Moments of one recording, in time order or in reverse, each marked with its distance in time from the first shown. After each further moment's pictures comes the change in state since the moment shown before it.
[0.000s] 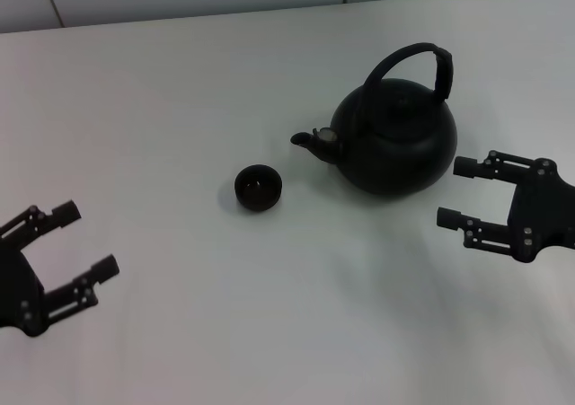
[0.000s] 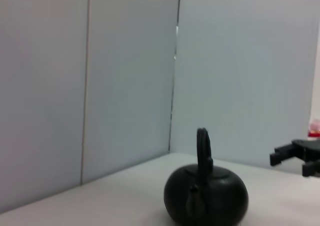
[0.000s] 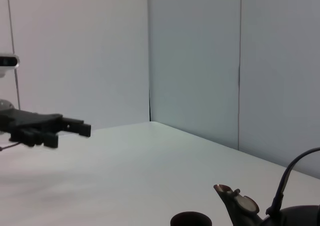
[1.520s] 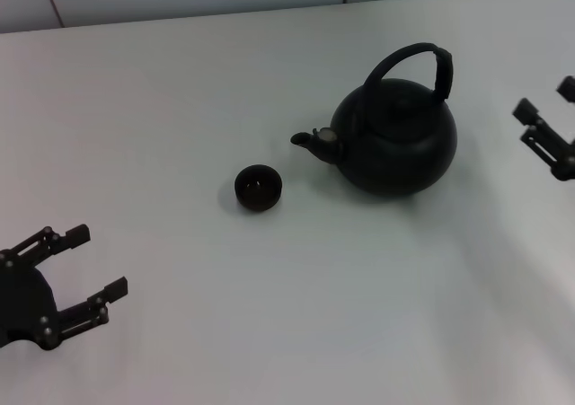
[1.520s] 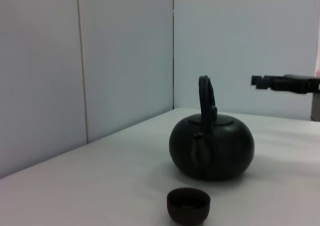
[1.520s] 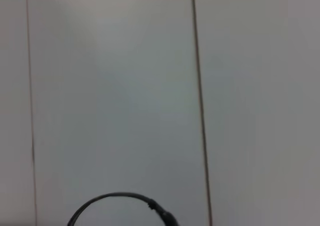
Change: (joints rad) left arm 0.020 -0.029 0.064 0.054 0.020 -0.110 0.052; right arm -0.064 0.000 0.196 0.387 0.399 0.248 -0.304
